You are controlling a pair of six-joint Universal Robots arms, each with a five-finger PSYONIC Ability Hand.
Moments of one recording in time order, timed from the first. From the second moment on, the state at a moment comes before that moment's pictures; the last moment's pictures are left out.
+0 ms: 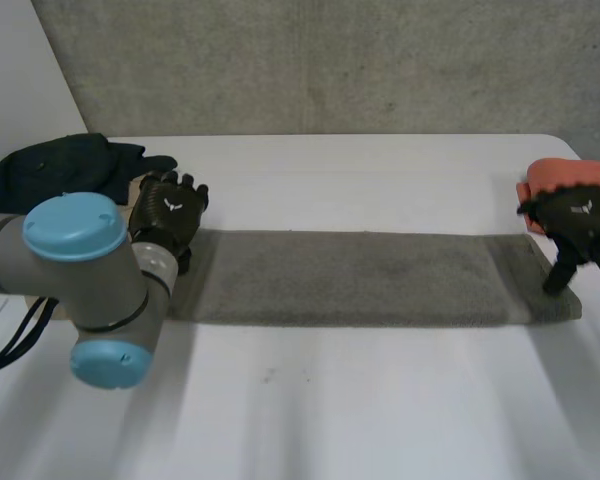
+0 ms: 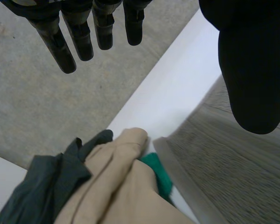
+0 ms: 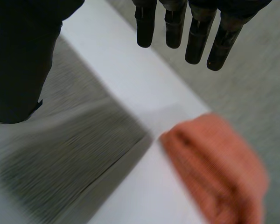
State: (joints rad) left arm 4.26 -2.11 -1.51 3.51 -1.73 3.74; right arm 1.50 -1.24 1.63 -0.03 1.20 2.50; left_hand 0.20 0.21 0.21 0.21 0.05; right_hand 0.22 0.25 0.25 0.24 0.09
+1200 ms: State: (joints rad) left arm 4.26 -1.95 -1.64 3.50 -1.74 3.65; right arm 2.21 -1.02 1.54 -0.47 1.08 2.25; left_hand 0.20 0.21 0.21 0.21 0.05; right_hand 1.04 1.19 1.19 1.19 0.98
